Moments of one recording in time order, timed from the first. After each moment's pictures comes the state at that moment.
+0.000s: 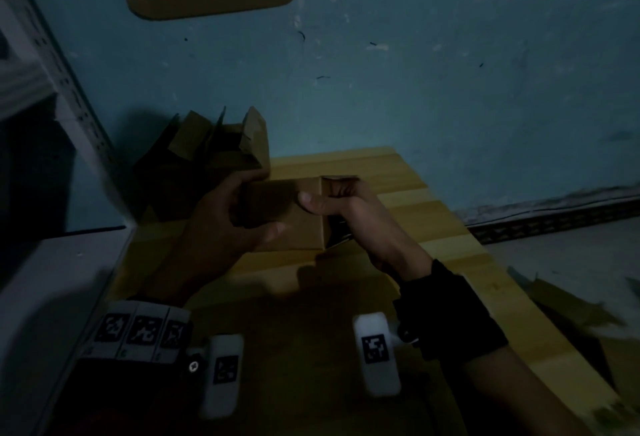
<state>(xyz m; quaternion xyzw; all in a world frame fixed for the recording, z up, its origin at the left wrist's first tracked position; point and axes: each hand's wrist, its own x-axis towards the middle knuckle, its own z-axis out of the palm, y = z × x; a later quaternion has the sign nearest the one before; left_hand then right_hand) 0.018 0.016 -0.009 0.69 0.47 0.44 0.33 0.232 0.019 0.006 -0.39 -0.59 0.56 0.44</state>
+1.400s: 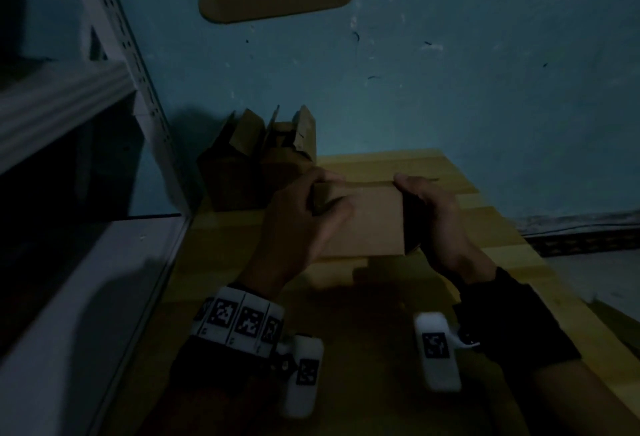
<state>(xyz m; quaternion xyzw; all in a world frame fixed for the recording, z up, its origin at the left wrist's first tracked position) 0.044 0.004 -0.003 0.69 0.48 0.48 0.26 0.229 0.012 0.003 -0.36 -0.54 0.54 0.53</state>
